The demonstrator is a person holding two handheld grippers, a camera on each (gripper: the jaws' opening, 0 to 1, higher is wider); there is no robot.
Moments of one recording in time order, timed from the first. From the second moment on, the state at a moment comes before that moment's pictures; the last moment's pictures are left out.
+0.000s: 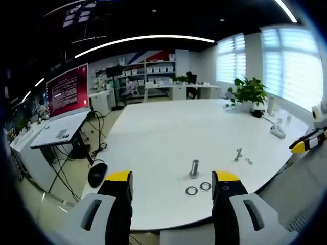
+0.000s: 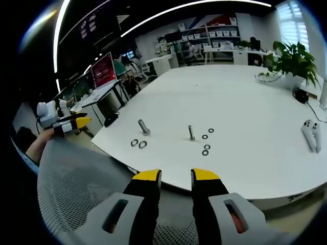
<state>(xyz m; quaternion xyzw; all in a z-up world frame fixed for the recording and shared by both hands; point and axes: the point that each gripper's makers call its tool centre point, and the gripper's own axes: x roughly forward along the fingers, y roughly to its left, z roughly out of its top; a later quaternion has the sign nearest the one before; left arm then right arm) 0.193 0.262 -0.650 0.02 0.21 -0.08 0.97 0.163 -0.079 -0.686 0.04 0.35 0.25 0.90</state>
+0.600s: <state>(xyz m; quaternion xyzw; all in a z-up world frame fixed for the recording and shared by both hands) 0.192 0.261 -0.652 0.02 0.22 -0.09 0.97 0.164 -0.079 -0.686 0.04 0.35 0.25 0.90</state>
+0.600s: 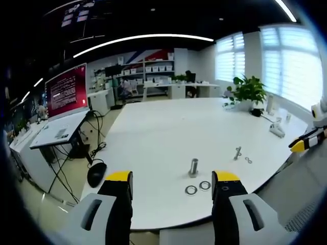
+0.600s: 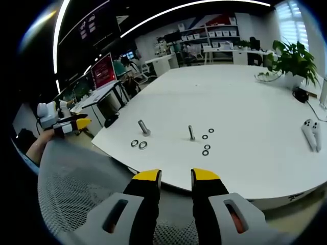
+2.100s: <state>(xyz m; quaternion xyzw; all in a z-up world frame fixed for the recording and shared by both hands) 0.191 0.258 -0.656 0.02 0.23 -0.09 0.97 0.163 -0.077 -0.687 0.04 0.36 0.25 0.90</state>
